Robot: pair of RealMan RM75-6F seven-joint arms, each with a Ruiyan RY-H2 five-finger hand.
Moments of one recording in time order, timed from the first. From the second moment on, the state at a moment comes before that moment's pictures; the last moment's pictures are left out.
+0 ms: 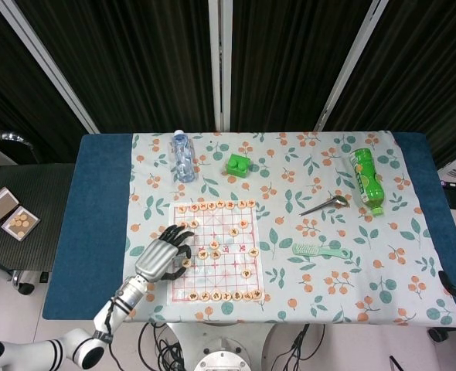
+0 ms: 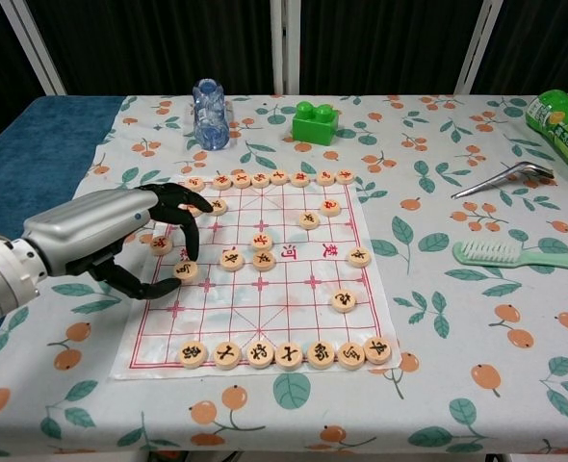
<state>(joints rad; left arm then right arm) -0.54 -1.73 -0.03 -1.32 1.50 1.08 0.05 -0.03 -1.08 0.08 -1.47 -1.49 1.57 0.20</state>
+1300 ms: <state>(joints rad) -0.55 -1.76 -0.02 -1.22 1.51 1.10 0.01 -0.03 -1.07 0.08 -1.48 -1.49 1.57 0.18</state>
